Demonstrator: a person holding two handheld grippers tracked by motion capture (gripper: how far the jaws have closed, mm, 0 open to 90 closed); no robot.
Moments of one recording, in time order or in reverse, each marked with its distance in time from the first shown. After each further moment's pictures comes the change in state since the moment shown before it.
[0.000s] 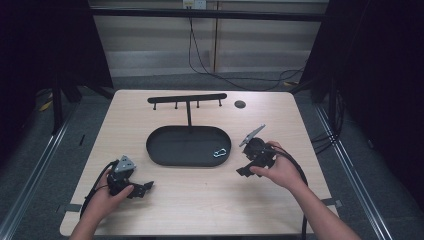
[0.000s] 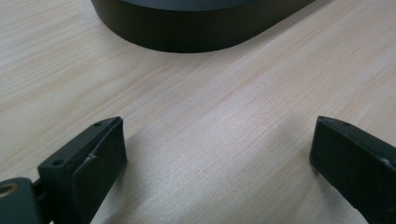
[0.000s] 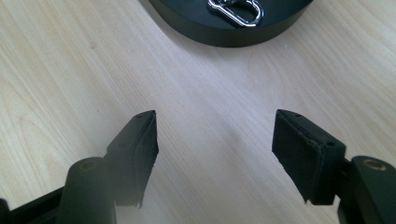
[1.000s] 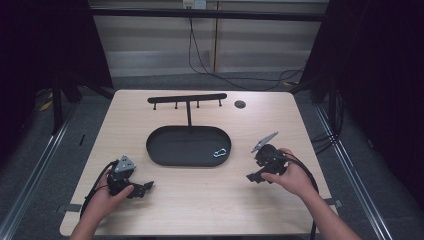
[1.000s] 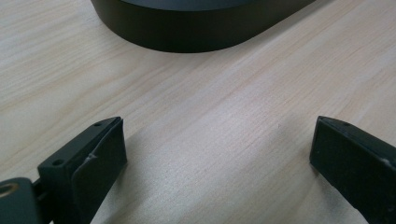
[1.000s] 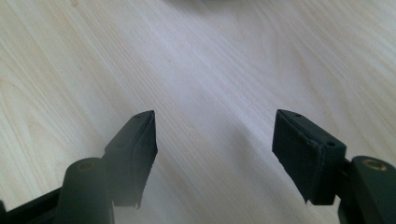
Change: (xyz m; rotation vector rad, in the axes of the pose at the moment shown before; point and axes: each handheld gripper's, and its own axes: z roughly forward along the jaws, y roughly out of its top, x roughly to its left) left arm 0.000 0.000 0.000 0.000 0.000 0.000; right arm -0.010 -0.036 -0.001 -0.003 0.007 0.031
